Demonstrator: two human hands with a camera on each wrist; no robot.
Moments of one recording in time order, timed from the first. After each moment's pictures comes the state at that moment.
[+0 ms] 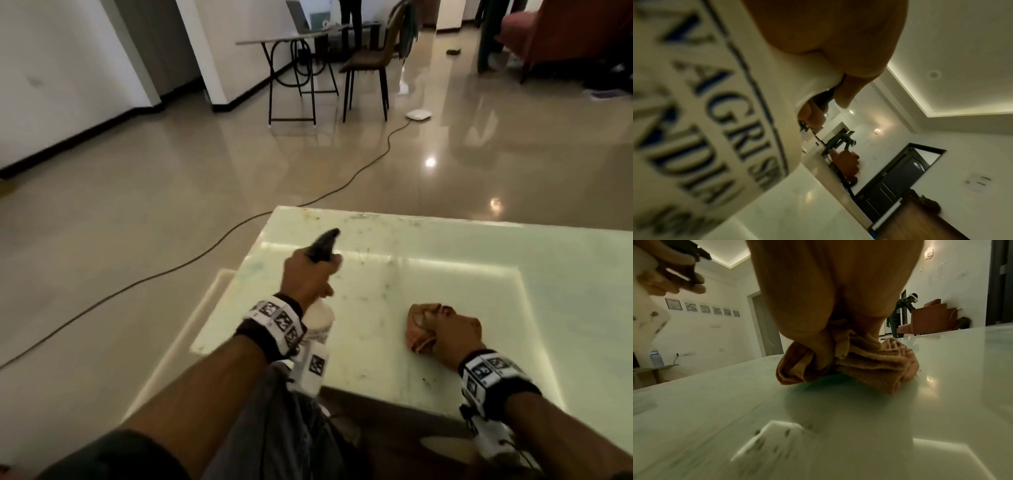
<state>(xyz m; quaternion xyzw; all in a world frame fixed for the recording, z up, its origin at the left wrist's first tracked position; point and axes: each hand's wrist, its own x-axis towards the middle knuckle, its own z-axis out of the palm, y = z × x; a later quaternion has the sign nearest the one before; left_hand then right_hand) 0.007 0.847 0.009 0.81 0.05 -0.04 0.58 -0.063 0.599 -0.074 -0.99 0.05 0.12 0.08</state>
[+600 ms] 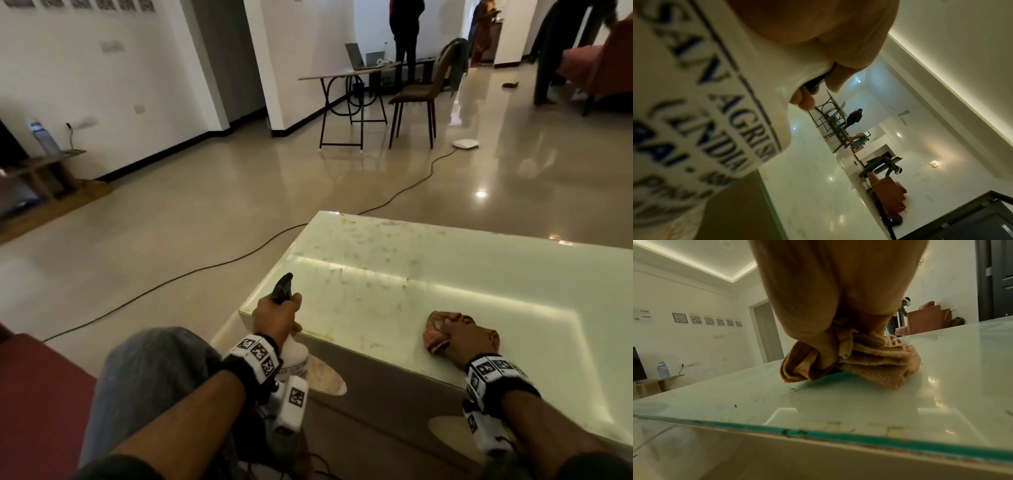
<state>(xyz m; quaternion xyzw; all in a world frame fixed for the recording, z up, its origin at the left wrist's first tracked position) -0.142 0.924 -0.019 0.77 0.26 0.06 0.58 -0.136 0.602 -0.061 -0.99 0.02 0.13 0.10</state>
